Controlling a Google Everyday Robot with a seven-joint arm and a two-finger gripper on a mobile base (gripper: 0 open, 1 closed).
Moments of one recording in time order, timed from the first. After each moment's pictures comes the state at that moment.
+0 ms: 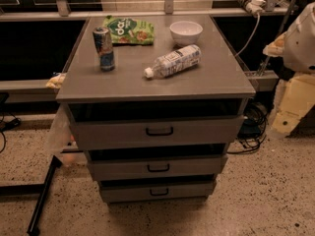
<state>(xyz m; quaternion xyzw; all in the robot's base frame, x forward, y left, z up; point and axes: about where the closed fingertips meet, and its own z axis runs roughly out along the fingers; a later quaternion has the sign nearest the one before) 0.438 -0.216 0.977 -0.60 0.78 -0.04 0.16</state>
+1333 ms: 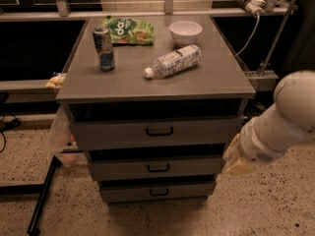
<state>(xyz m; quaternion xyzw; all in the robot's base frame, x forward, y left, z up) 0.434 -0.205 0.751 -0.60 0.78 0.06 0.15</state>
